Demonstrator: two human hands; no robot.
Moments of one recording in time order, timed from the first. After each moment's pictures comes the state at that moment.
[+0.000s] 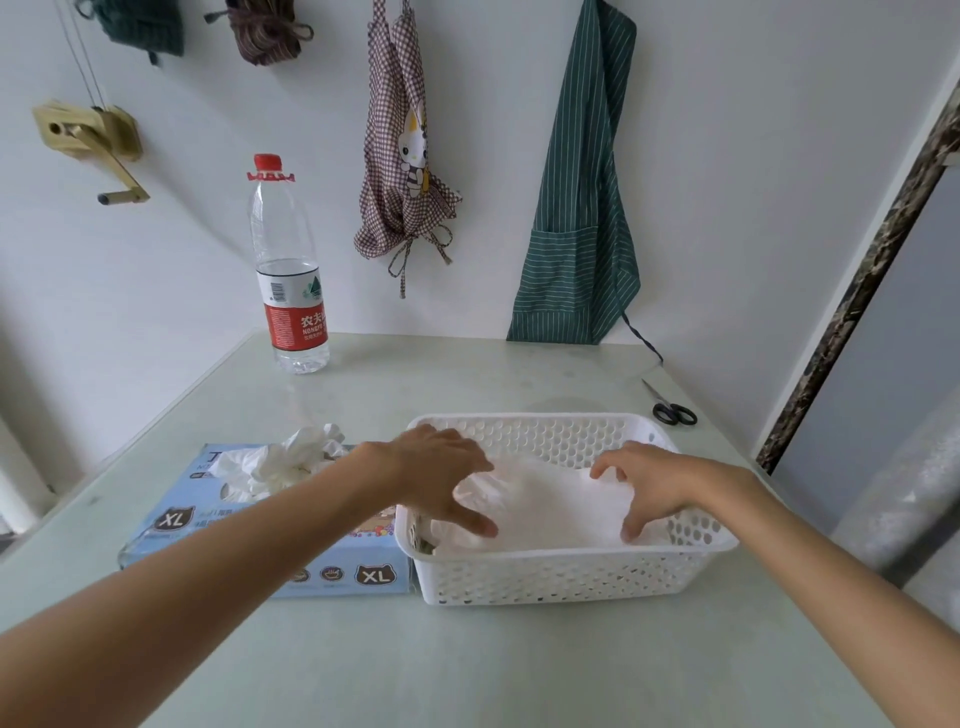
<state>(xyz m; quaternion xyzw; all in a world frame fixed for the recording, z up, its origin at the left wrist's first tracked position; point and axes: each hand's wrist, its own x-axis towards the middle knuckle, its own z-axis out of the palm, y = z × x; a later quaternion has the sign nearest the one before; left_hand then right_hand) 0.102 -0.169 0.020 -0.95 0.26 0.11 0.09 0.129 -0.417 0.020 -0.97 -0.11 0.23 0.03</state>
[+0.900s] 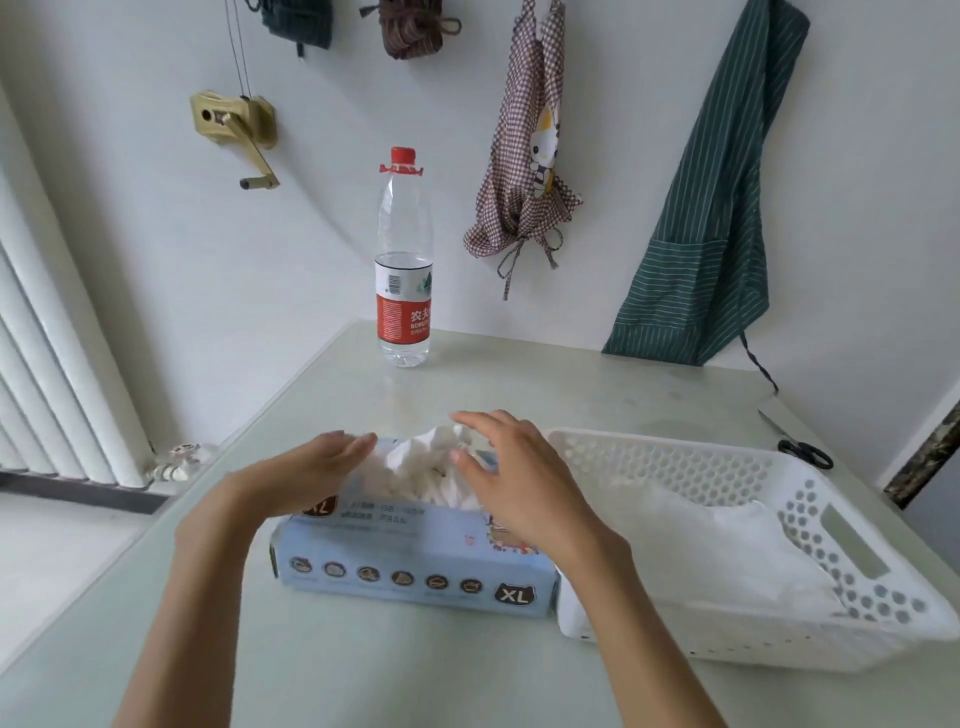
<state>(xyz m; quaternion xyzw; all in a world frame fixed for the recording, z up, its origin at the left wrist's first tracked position) 0.046 0.024 0.004 -0.94 -0.07 0.09 -0.33 0.083 -0.186 0.009 -0.90 -0.30 -0.06 0.30</state>
